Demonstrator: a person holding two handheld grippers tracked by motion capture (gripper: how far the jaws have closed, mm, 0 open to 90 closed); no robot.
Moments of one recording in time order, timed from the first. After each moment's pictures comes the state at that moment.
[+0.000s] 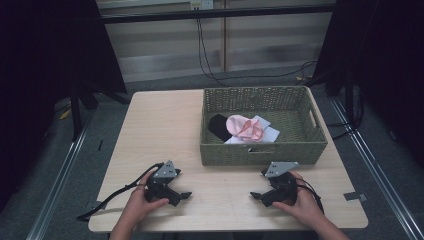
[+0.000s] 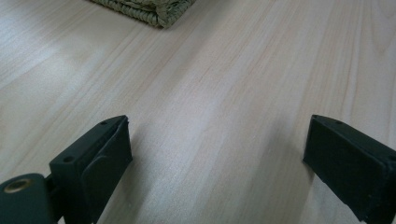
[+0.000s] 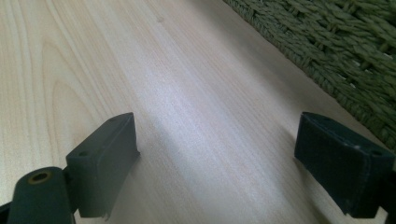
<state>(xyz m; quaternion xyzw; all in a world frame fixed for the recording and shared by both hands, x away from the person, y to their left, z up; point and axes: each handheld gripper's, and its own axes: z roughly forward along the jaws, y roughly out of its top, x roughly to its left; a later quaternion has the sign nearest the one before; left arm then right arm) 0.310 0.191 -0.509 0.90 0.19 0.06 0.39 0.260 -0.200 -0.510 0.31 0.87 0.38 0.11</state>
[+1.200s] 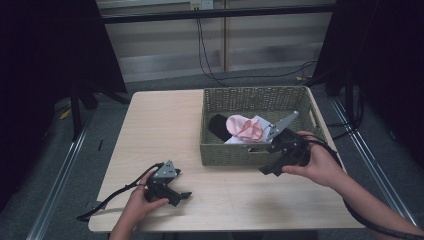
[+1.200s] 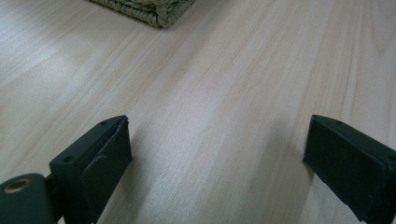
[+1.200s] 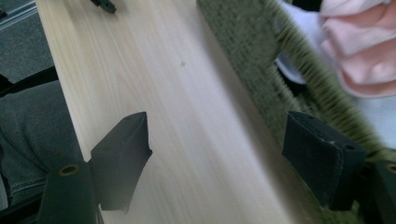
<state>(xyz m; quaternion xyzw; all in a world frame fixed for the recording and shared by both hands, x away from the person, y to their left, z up) 0.310 0.191 -0.509 0.90 0.19 0.06 0.39 0.301 -0.196 -0.362 0.27 0.92 0.27 0.04</state>
